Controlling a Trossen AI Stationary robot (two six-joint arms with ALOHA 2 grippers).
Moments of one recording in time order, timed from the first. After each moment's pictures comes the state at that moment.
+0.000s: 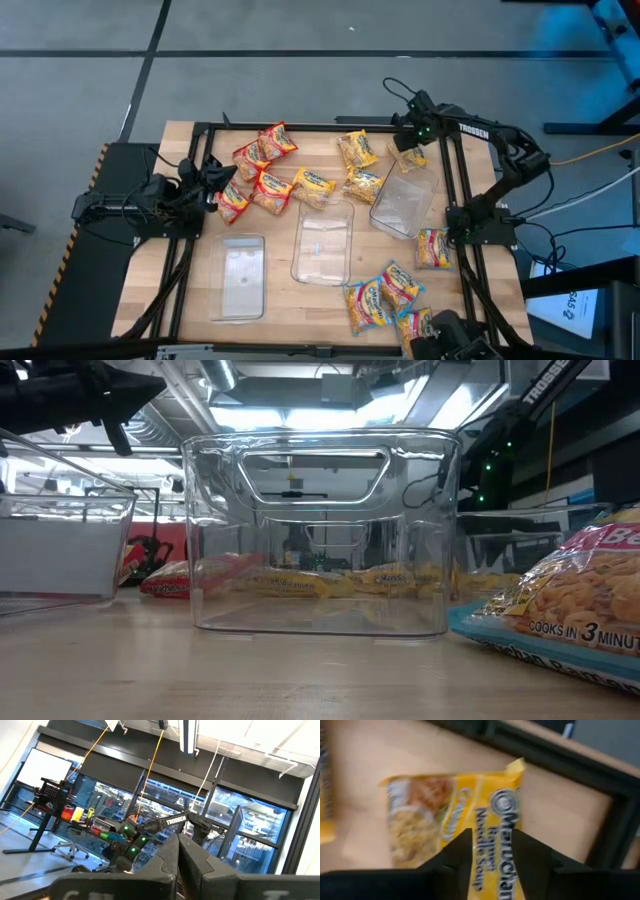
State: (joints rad) left arm 0.06 0.06 0.01 0.55 -0.30 -0.31; right arm -1.03 1.58 0.97 -0.63 0.10 0.21
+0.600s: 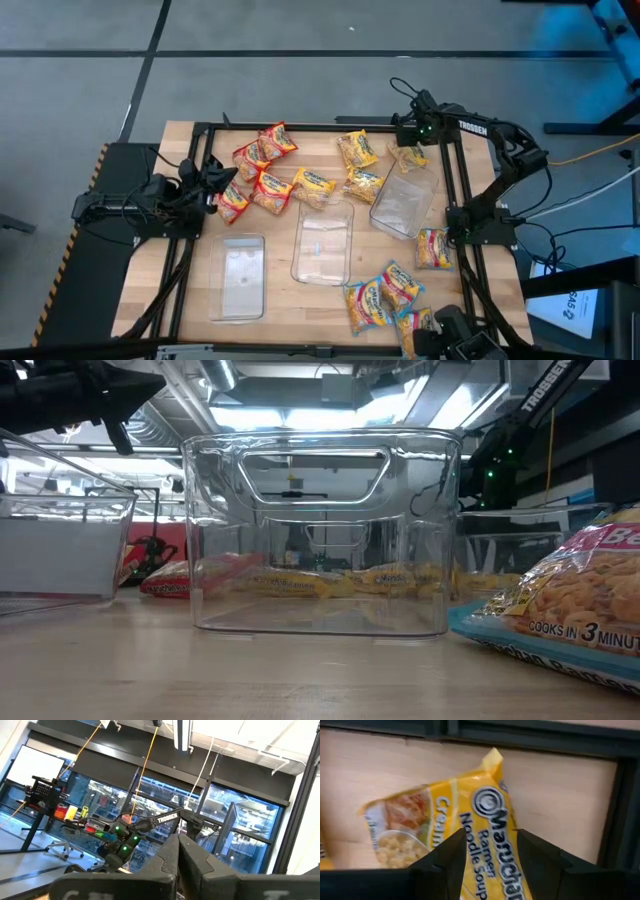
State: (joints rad) left arm 0.06 0.06 0.01 0.55 -0.26 -0.31; right arm -1.09 1.62 0.97 -0.64 0.06 0.41
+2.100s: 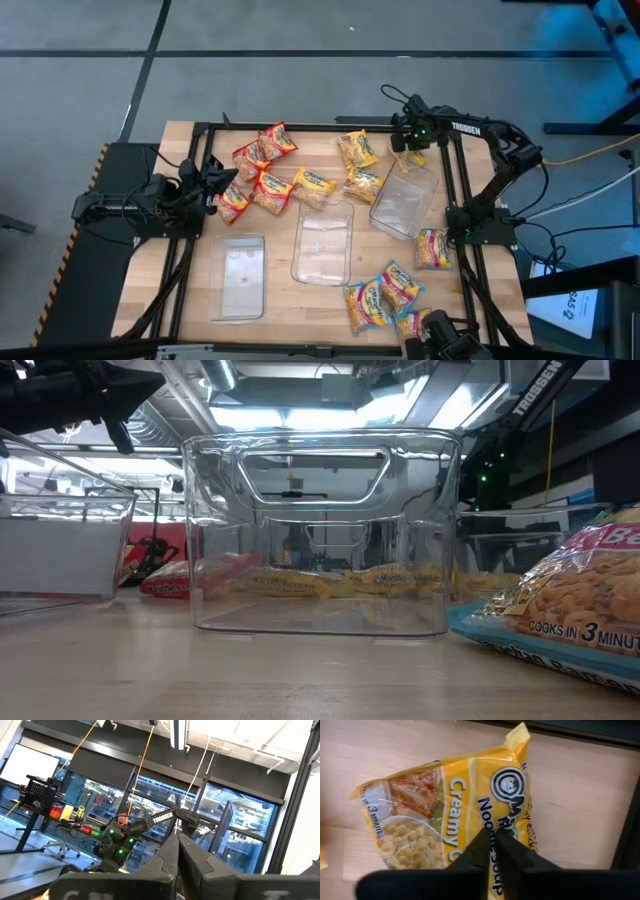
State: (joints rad) left arm 0.06 0.06 0.01 0.55 -0.24 -0.31; right arm -1.02 1.67 0.97 -0.67 0.06 0.40
